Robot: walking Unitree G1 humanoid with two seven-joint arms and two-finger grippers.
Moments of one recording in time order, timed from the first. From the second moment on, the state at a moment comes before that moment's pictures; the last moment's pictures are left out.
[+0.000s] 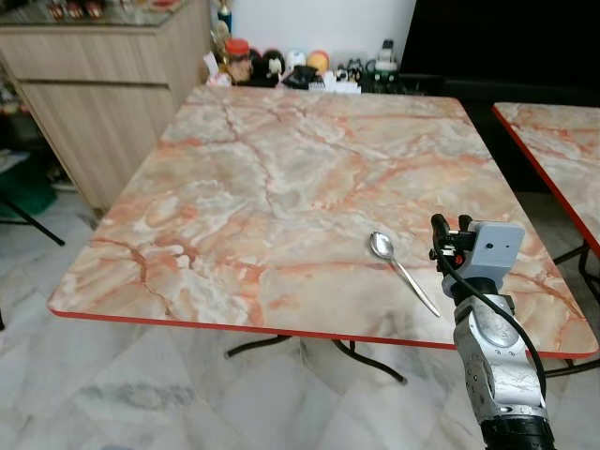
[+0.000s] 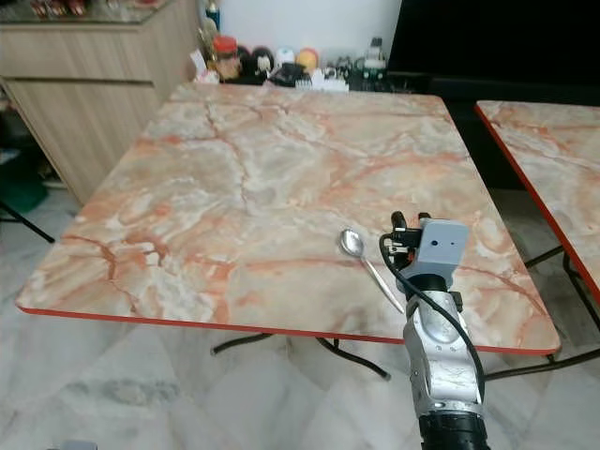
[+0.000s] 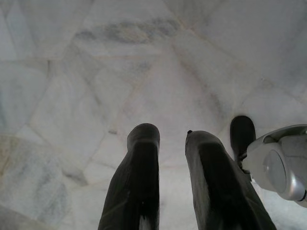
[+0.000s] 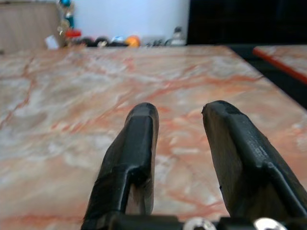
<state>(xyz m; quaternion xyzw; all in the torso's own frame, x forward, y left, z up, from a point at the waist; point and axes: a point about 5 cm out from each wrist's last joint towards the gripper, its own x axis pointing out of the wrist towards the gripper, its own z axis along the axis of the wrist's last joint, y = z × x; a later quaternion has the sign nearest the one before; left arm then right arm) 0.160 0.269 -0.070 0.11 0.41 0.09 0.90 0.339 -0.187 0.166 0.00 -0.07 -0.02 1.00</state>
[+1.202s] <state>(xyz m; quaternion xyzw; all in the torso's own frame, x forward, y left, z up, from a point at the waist) 0.153 0.267 -0.073 0.11 0.42 0.07 0.90 0.317 -0.178 0.118 -0.01 0.07 0.00 1.00</state>
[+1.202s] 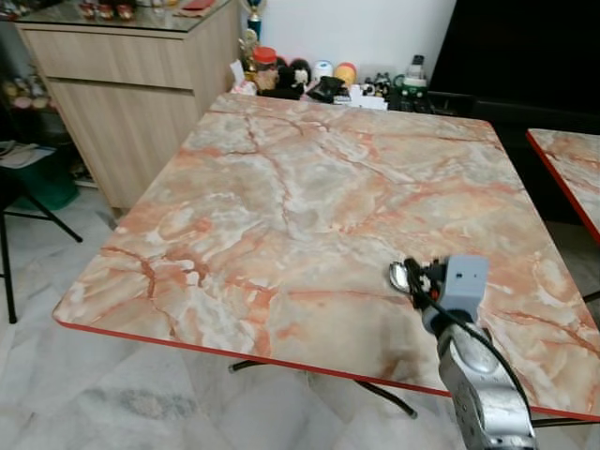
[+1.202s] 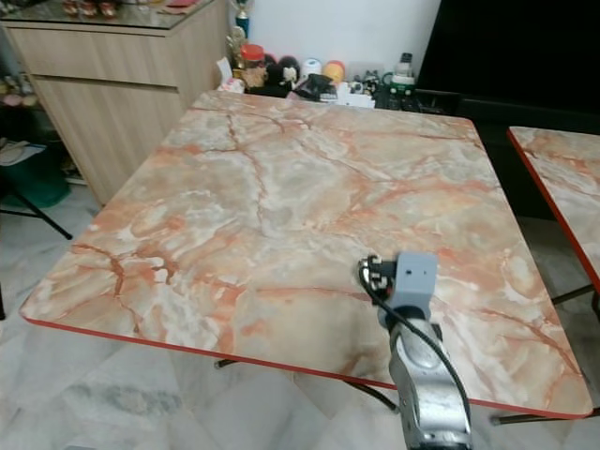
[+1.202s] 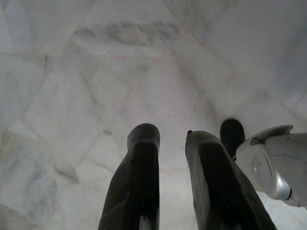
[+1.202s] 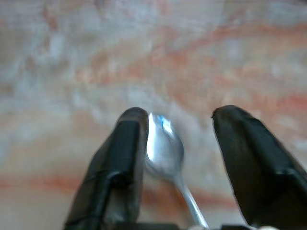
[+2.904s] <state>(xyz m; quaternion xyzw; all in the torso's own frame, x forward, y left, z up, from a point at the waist) 0.152 0.264 -0.074 0.13 0.43 0.04 0.89 0.322 -0.197 0.093 -0.02 0.19 0.12 0.97</state>
